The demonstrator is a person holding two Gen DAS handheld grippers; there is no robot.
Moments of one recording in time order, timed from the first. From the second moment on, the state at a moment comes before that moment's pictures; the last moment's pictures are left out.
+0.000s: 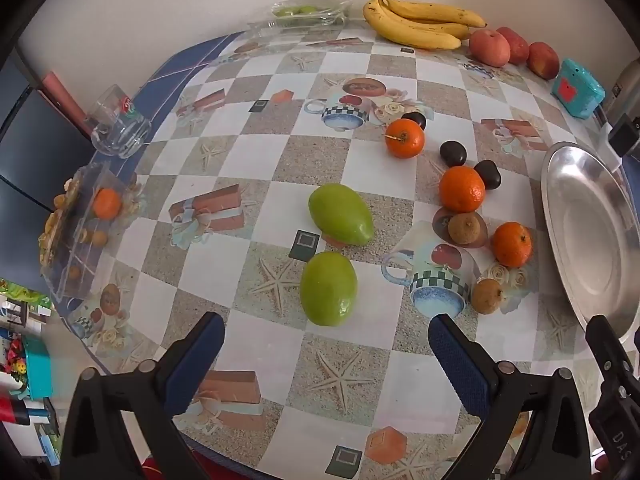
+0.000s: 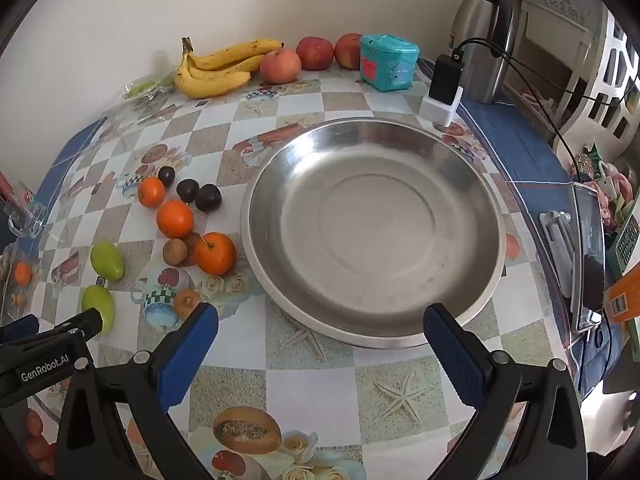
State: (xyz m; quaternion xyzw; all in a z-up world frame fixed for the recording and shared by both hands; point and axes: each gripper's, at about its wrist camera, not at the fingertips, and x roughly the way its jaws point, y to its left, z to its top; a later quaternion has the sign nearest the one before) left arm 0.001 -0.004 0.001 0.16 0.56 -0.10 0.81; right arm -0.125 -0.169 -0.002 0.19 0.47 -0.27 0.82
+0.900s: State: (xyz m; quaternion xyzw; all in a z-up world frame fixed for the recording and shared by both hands) left arm -0.001 -0.004 -0.001 0.15 0.57 -0.12 0.80; right arm -0.124 -0.168 -0.004 0.19 0.47 -0.27 0.82
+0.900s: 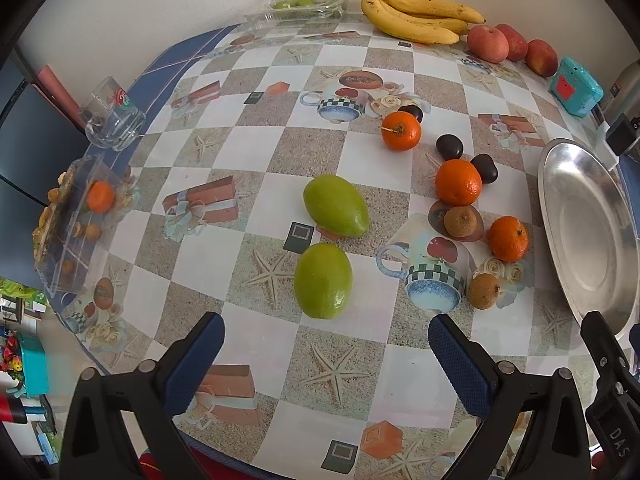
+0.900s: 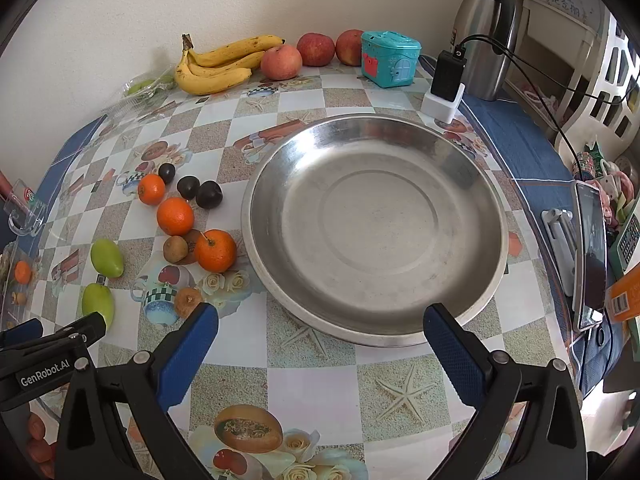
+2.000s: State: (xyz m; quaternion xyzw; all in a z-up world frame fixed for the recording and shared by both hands) left arm 0.000 0.000 -0.002 0.14 0.58 -0.12 0.79; right arm -0.121 -0.165 -0.005 0.19 0.48 -0.27 0.82
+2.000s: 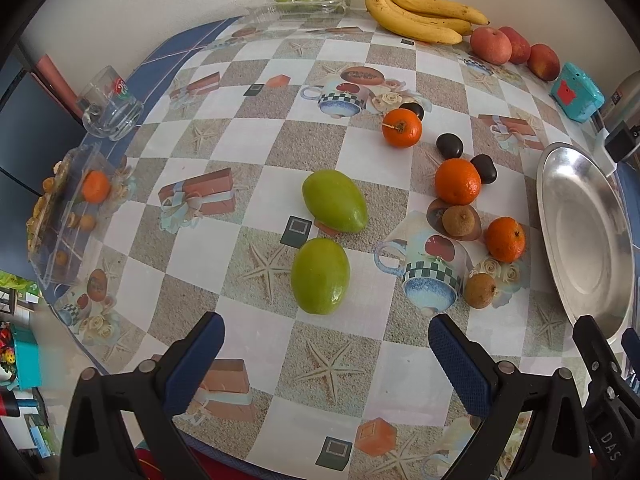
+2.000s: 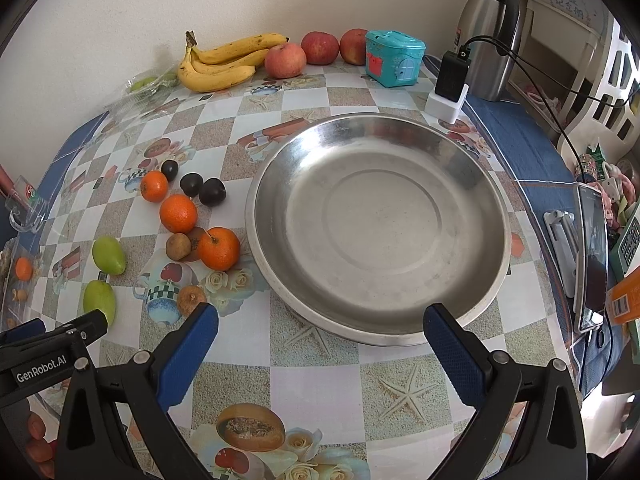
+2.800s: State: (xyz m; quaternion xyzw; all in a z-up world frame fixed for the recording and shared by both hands) left arm 0.000 0.000 0.005 0.13 0.57 -0.13 0.80; right arm -0.121 -0.162 -0.006 0.19 0.48 -0.27 0.82
